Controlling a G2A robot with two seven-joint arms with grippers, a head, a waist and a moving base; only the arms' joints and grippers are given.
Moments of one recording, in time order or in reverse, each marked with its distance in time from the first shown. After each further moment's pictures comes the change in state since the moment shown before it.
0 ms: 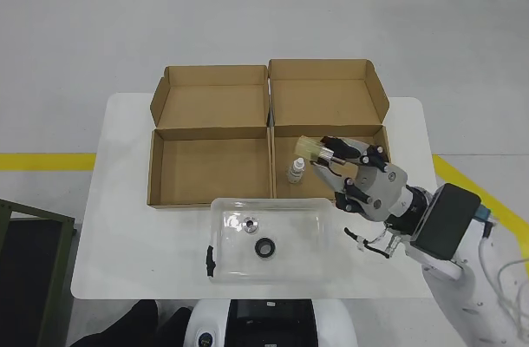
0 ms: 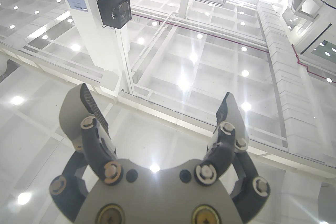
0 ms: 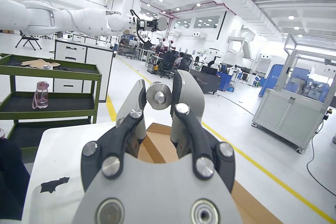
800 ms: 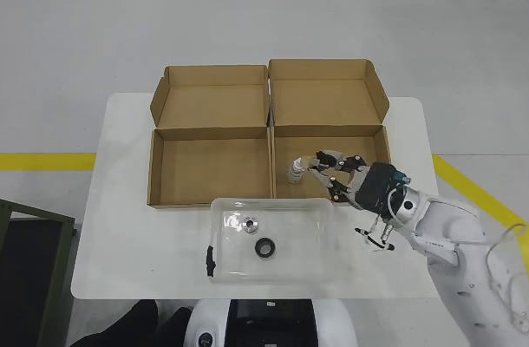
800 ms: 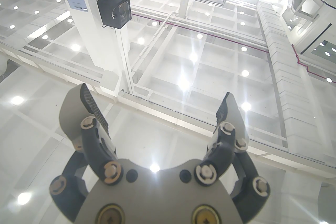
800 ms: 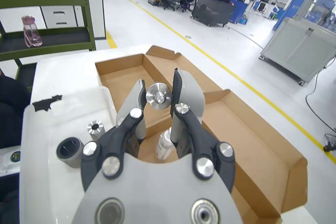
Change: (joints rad) left arm 0.000 0.000 0.000 0.000 0.000 0.000 0.000; right arm -0.047 0.016 0.064 0.184 -0.031 -0.112 0.365
